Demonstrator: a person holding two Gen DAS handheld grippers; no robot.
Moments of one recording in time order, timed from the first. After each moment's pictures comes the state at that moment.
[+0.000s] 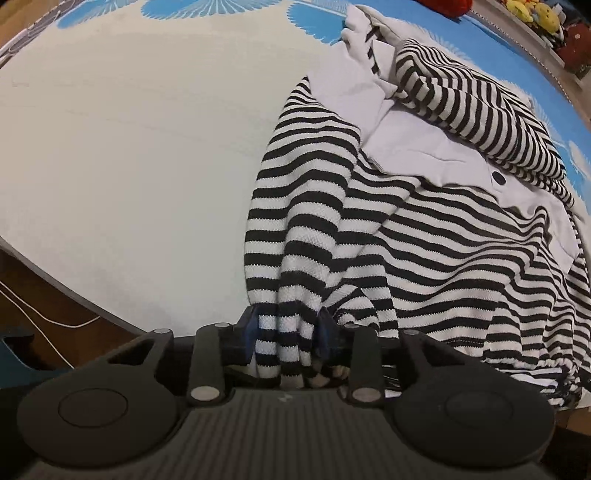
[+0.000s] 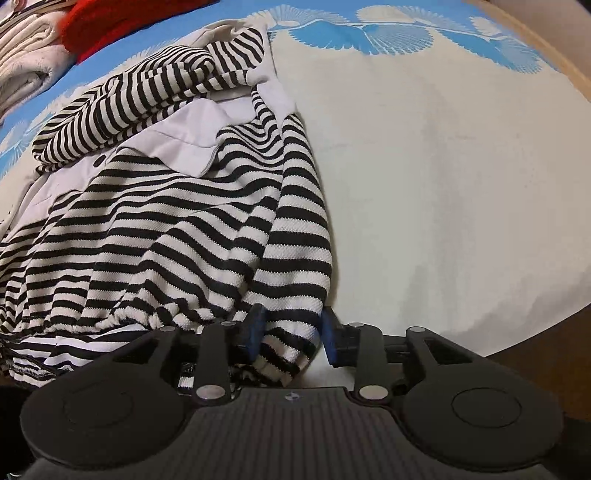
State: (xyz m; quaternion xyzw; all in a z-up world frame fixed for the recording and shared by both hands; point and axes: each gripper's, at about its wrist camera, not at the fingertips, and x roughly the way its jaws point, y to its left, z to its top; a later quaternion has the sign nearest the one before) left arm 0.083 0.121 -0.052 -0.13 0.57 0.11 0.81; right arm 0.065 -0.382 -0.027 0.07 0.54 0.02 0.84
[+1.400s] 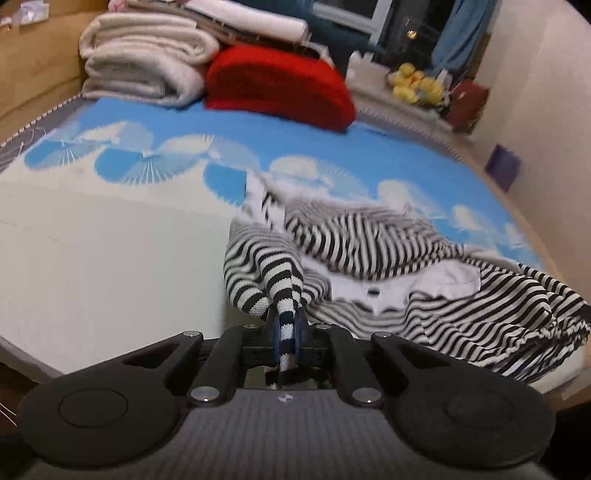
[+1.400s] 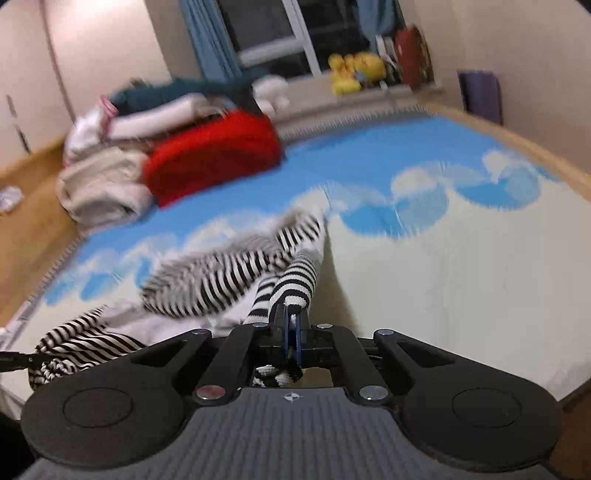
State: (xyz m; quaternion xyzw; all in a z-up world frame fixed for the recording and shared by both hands) left arm 0.003 0.106 0.108 -0.11 0.37 0.00 0.92; right arm -0.018 -0.443 0.141 0.14 0.28 0.12 0.94
